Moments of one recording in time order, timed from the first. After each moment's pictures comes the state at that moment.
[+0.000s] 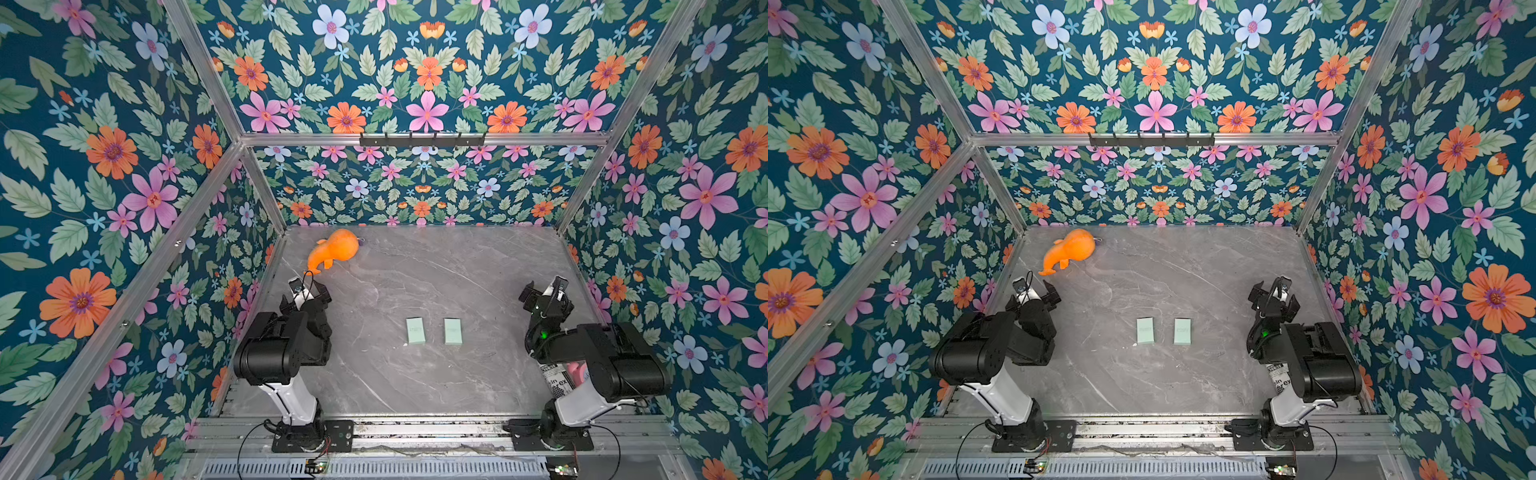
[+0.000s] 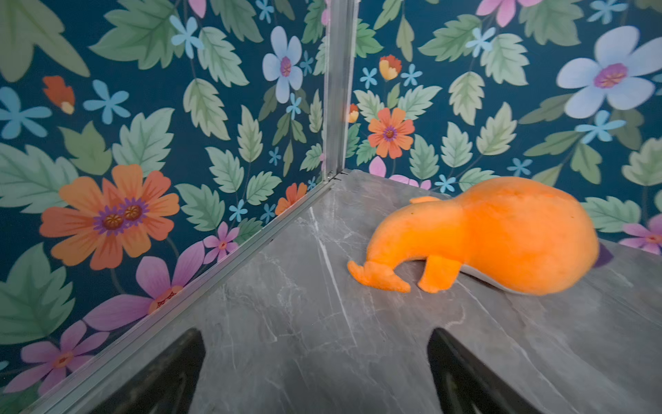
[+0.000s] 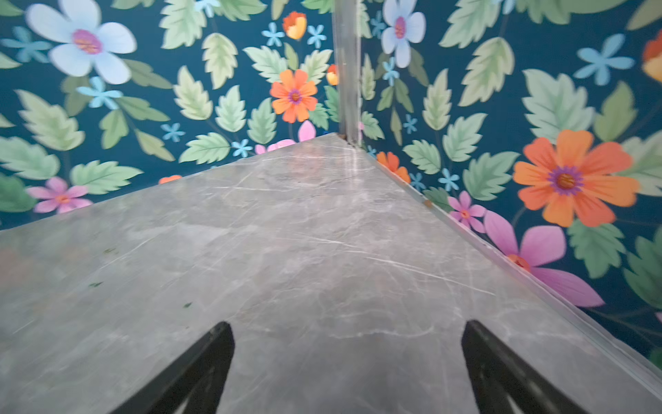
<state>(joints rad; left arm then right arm) -0.05 1.71 0.32 1.28 -0.55 -0.09 0.02 1.57 0.32 1.02 0.47 0.18</state>
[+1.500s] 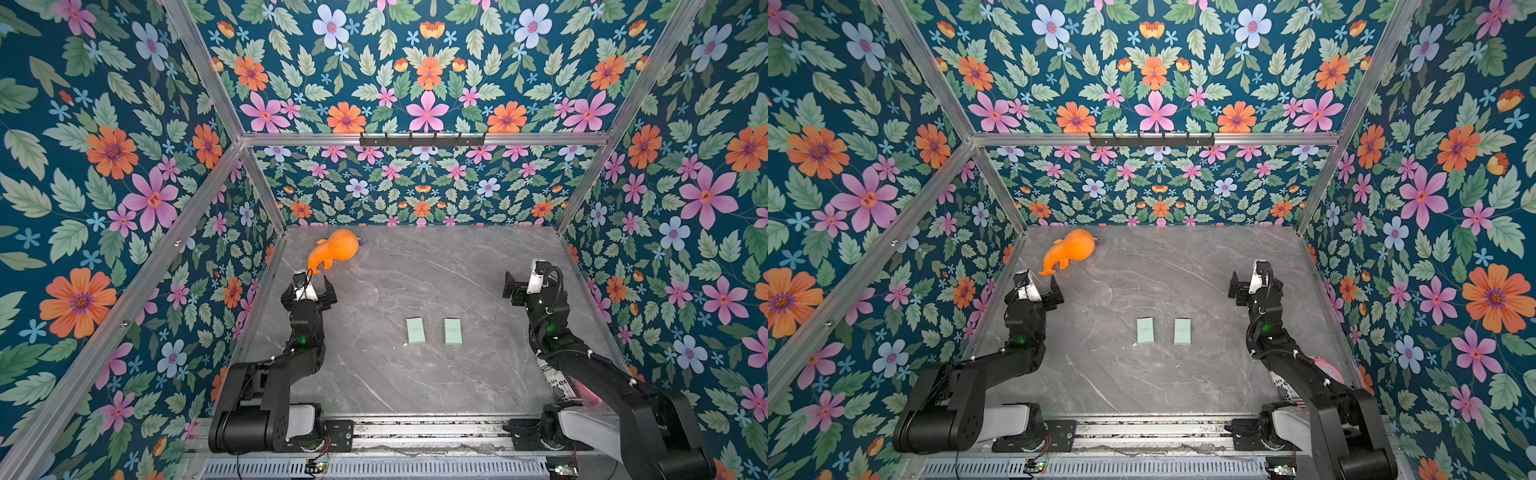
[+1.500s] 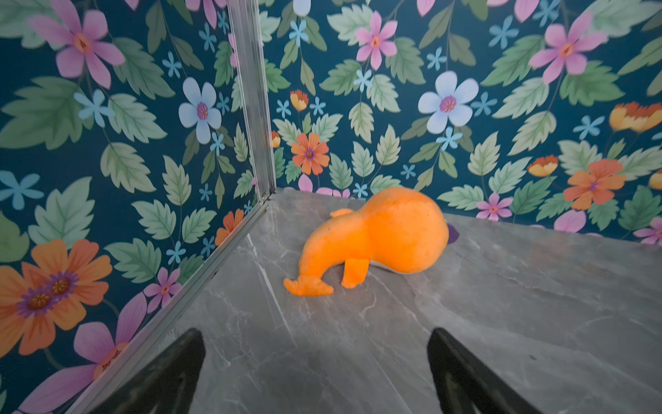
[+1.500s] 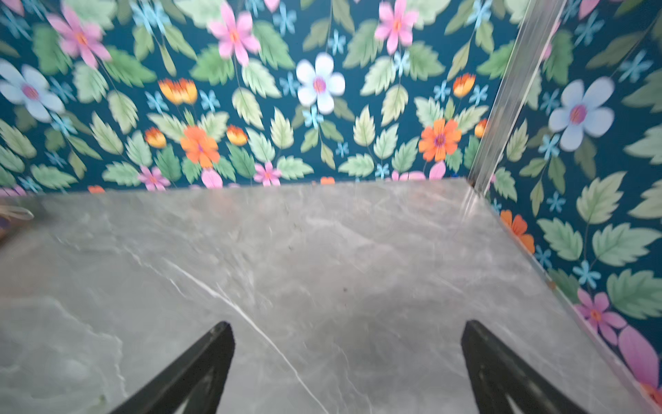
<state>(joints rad) -0.06 1.25 0.31 0.90 -0.30 -0.06 0.16 1.06 0.45 0.48 0.19 0.08</state>
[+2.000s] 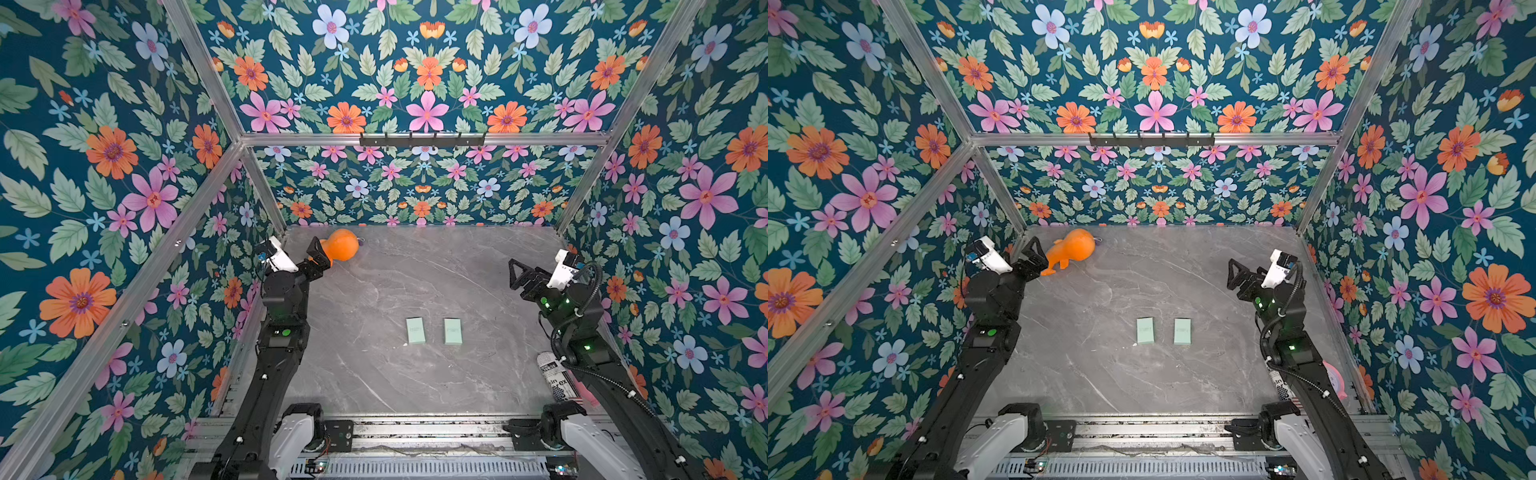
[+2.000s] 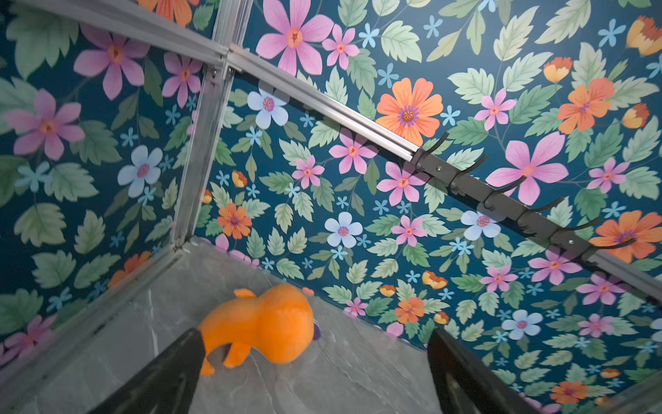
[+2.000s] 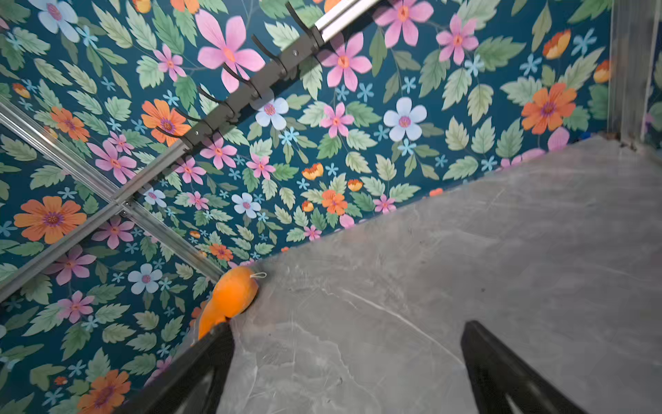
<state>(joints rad) -0.06 0.89 0.70 0.20 -0.10 -0.51 0.16 0.83 0.68 0.01 -0.10 0.56</state>
